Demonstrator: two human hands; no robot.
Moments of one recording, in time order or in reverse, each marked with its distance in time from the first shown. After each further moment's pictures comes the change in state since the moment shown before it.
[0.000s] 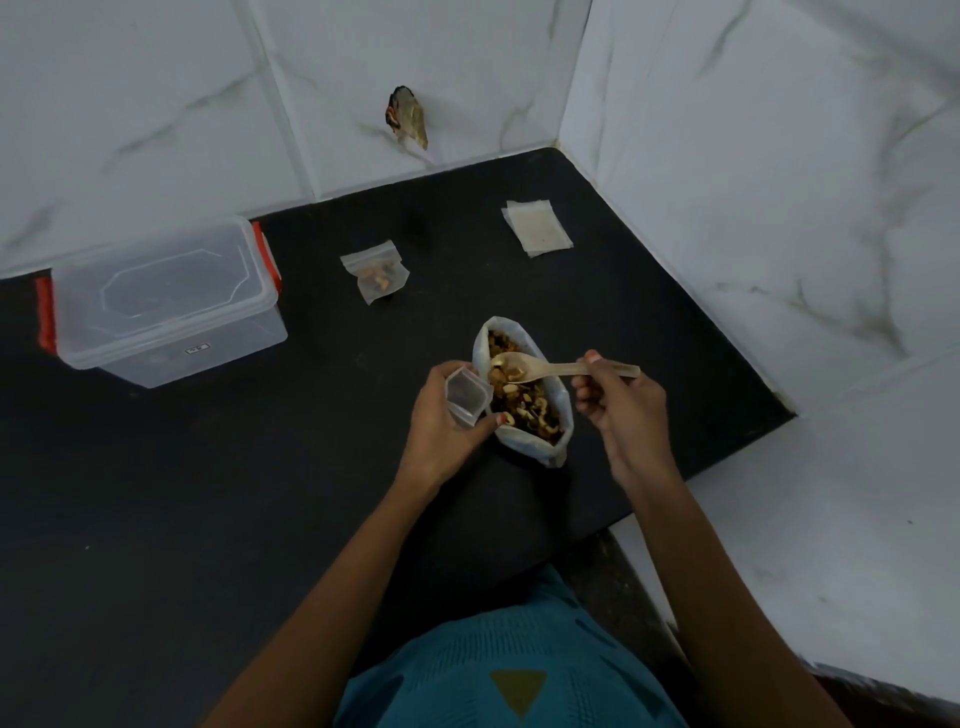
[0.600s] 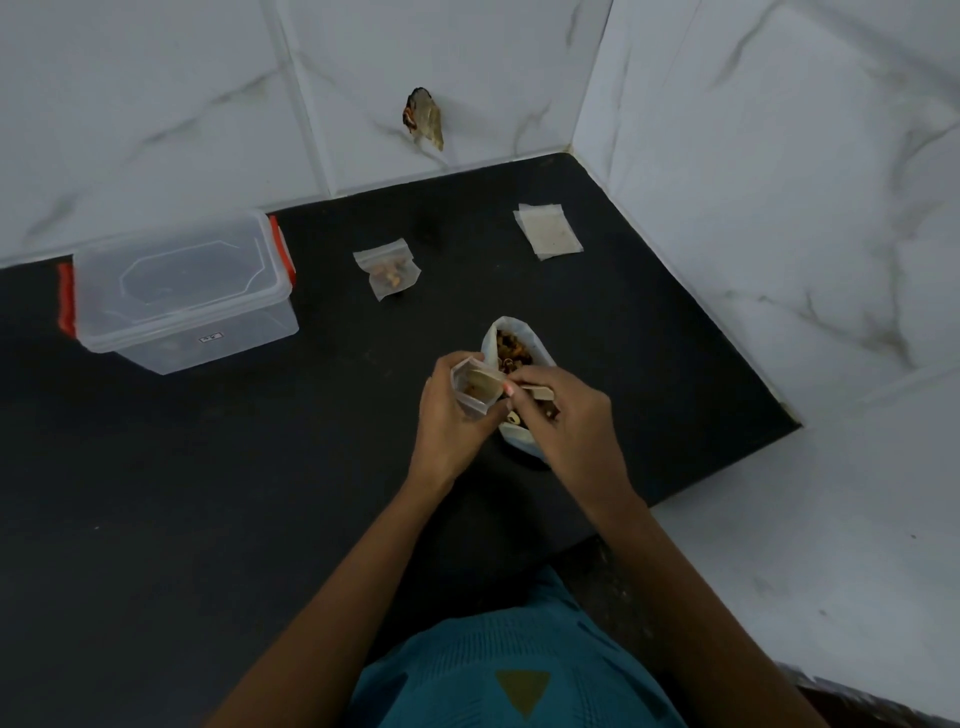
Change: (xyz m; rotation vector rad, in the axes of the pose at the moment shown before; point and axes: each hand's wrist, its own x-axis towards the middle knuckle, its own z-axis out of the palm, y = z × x) left_hand -0.005 0.009 0.006 -0.069 0.117 0.083; right_hand -0.024 0.020 0.024 -0.664 -0.267 -0.948
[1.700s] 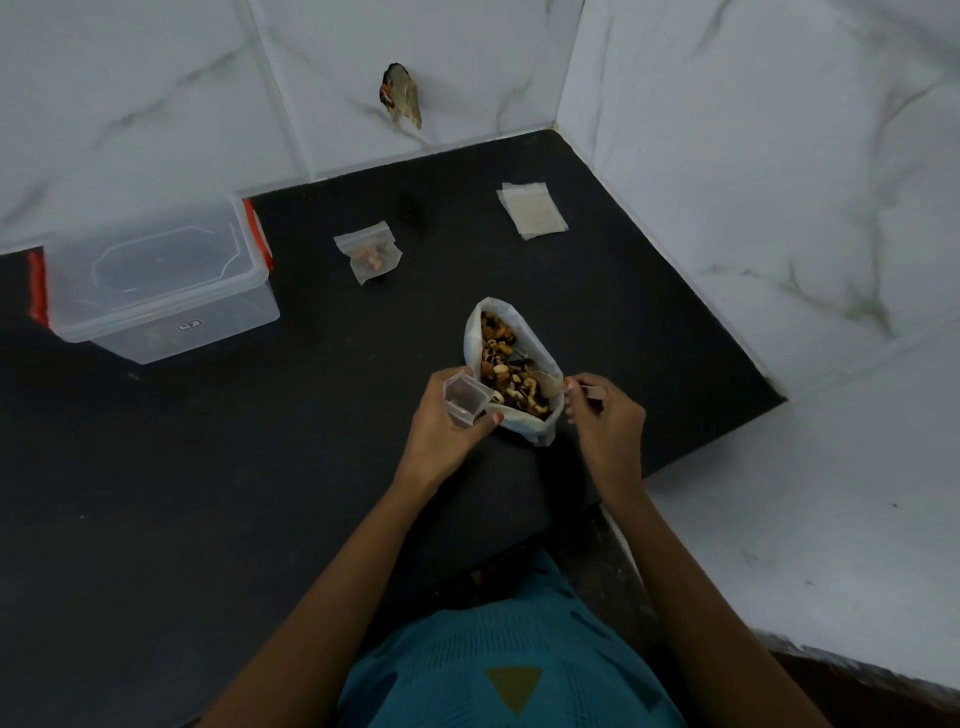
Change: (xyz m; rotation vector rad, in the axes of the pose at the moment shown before) left_hand -0.019 -0.010 0.006 -0.022 -0.132 -0.201; right_hand -0.033 0.070 -0.014 -0.022 0.140 0.484
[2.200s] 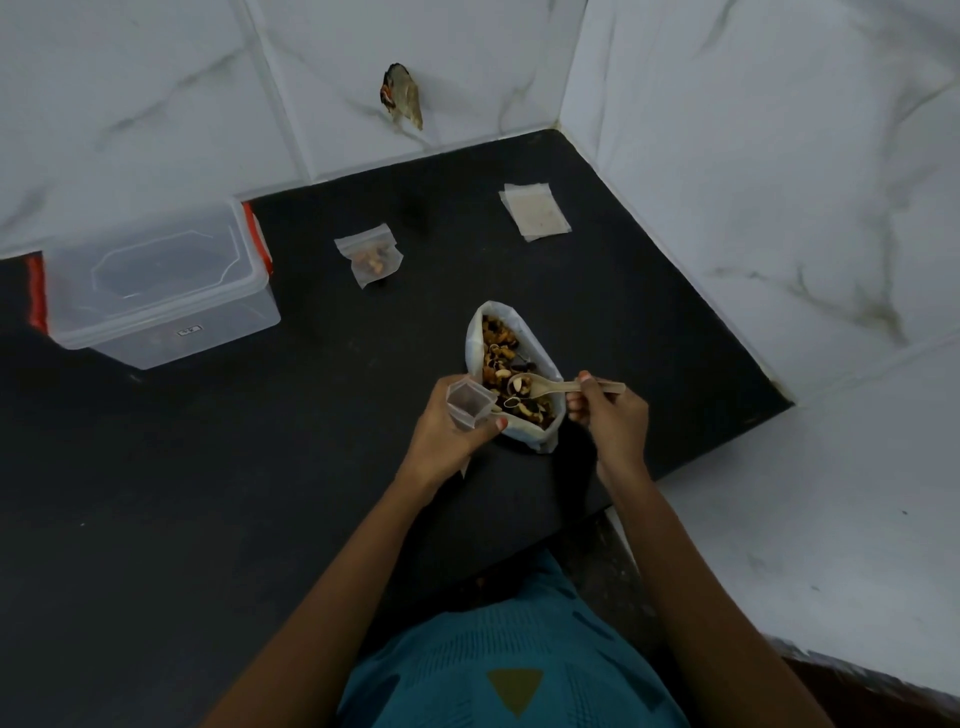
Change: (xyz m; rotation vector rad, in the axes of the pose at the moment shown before) left_hand 0.005 0.003 -0.001 -0.025 -0.064 -0.071; right_hand 0.020 -0.007 0.006 0.427 0.072 0.561
